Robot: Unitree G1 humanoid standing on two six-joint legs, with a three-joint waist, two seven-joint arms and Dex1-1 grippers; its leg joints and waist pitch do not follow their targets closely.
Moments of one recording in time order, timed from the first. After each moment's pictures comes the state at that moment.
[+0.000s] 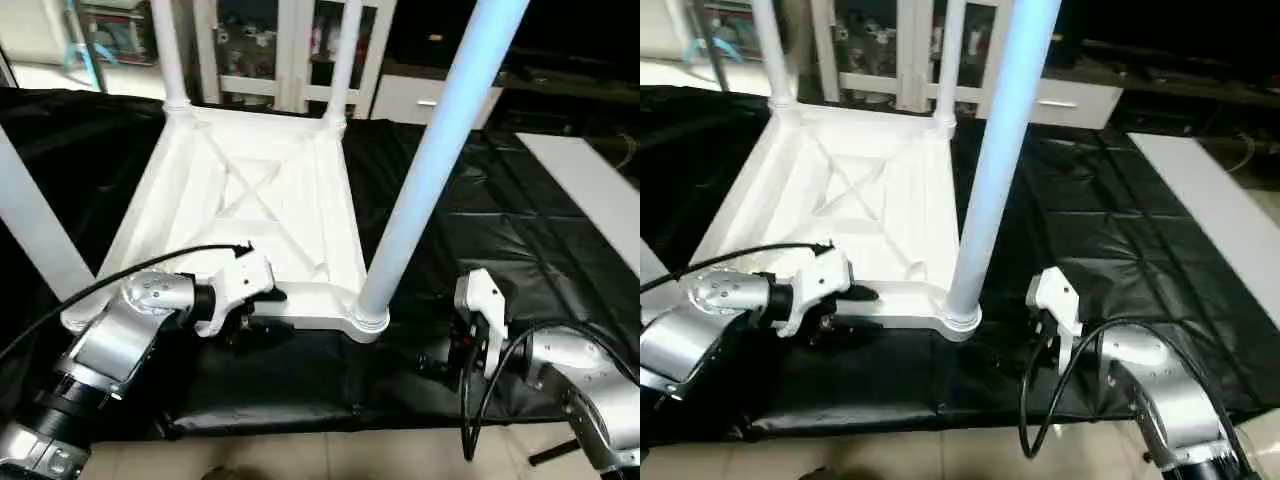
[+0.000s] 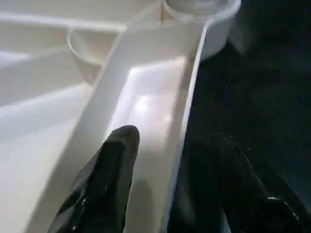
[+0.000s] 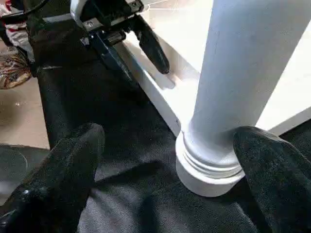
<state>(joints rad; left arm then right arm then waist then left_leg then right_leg) -0.40 0.60 -0.33 0.13 -0.02 0.31 -1.08 -0.08 -0.52 0.12 -0.07 0.36 0.27 1.04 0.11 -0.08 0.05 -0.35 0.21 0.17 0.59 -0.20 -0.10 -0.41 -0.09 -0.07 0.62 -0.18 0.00</state>
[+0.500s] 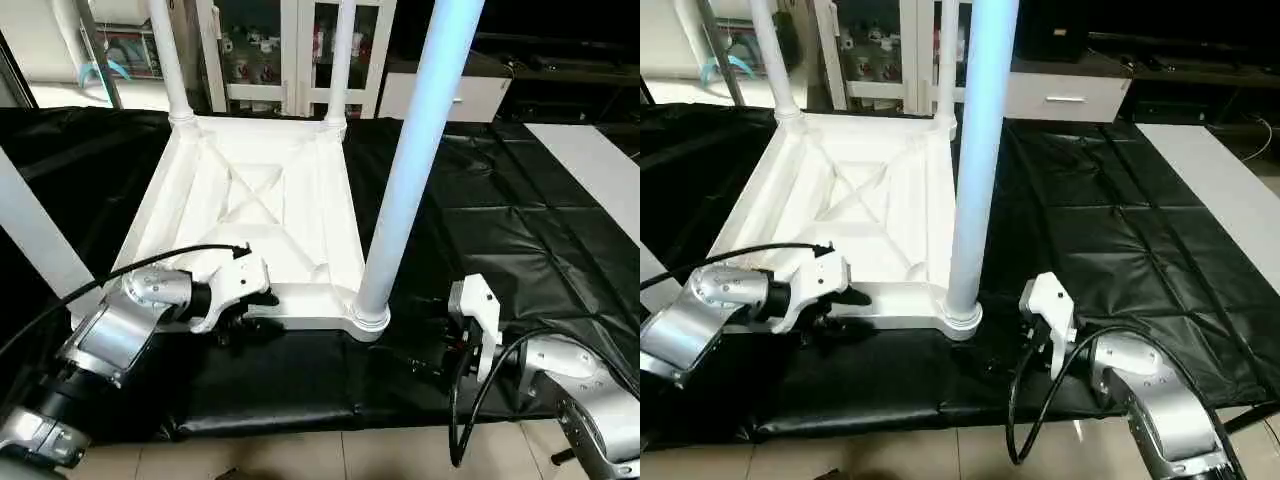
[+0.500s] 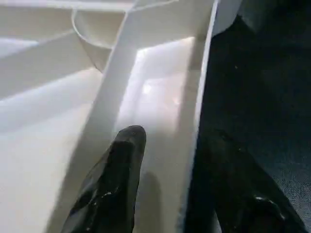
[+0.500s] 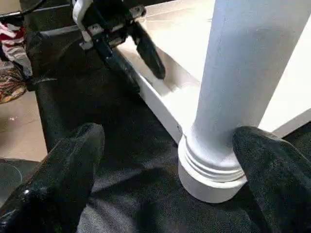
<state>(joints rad) -0.45 0.60 -0.35 0.23 0.00 0.26 -1.11 -0.05 -0.50 0.13 -0.11 0.35 0.28 0.98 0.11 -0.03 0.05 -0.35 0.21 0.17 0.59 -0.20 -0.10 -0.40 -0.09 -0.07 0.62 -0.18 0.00</state>
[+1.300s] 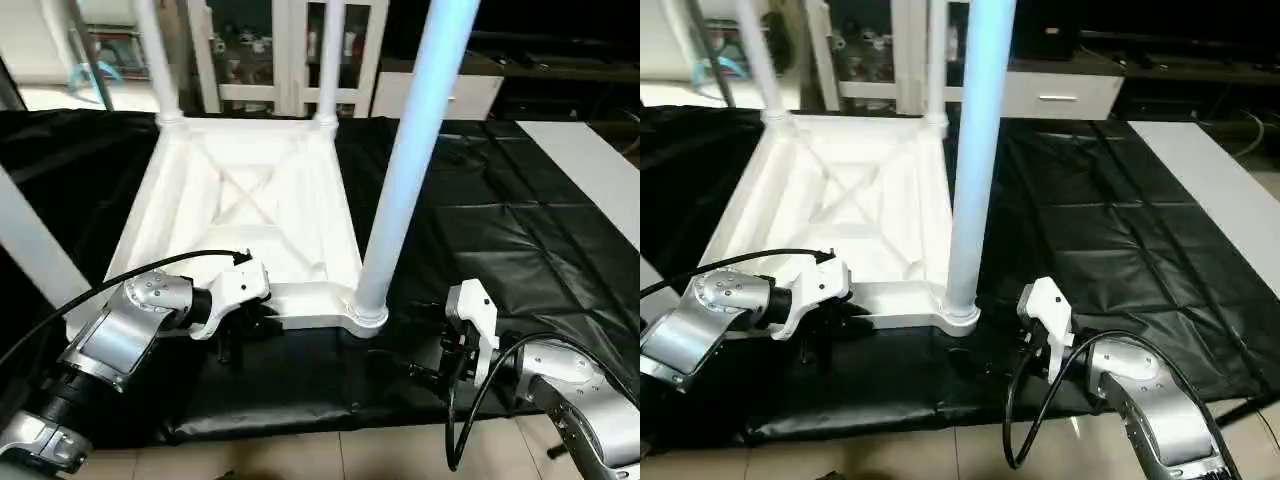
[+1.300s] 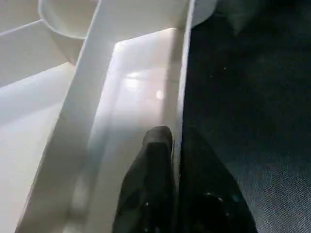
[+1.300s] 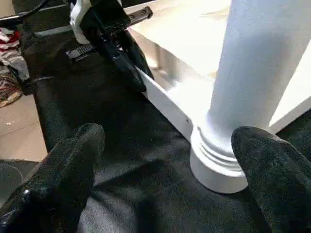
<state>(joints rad) -0.43 0.60 -0.35 0.23 0.00 0.27 -1.12 -0.05 -0.49 0.14 -0.11 0.35 0.28 0.98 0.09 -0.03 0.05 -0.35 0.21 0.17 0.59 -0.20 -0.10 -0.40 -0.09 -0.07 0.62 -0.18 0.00</state>
